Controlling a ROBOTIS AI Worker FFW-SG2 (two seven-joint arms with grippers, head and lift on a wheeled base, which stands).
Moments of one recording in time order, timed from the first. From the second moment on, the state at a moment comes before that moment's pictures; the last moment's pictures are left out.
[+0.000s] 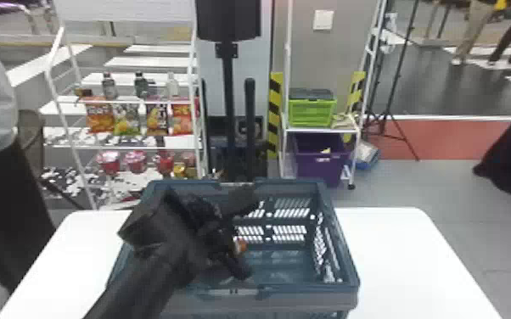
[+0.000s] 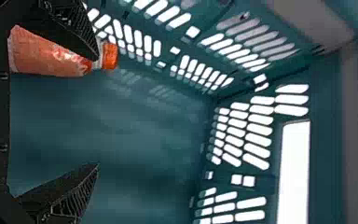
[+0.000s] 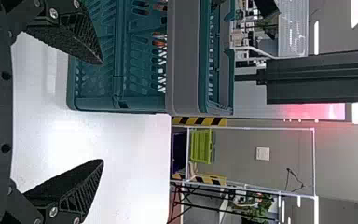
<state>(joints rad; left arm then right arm) -0.60 0.01 -0.34 -1.03 -0.70 0.46 -1.00 0.85 -0.02 0.13 -2.04 0.09 -0.13 -0.05</state>
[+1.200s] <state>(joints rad) 0.36 0.00 0.33 -2.37 -0.14 0.67 -0.74 0.86 -0.09 0.14 -2.10 0.05 -0.13 -0.05</state>
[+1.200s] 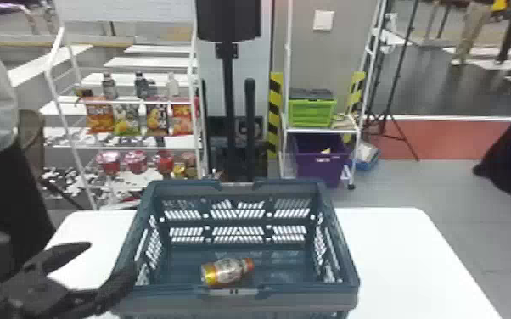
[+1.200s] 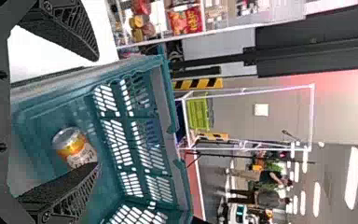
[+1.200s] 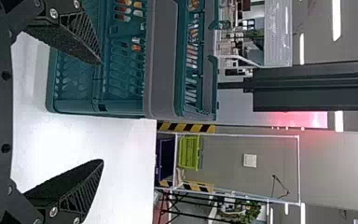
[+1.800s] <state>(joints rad) 0.79 0.00 0.27 -2.15 0.06 -0.23 -0.41 0.85 -0.14 0.17 -2.12 0.02 -0.13 -0.05</state>
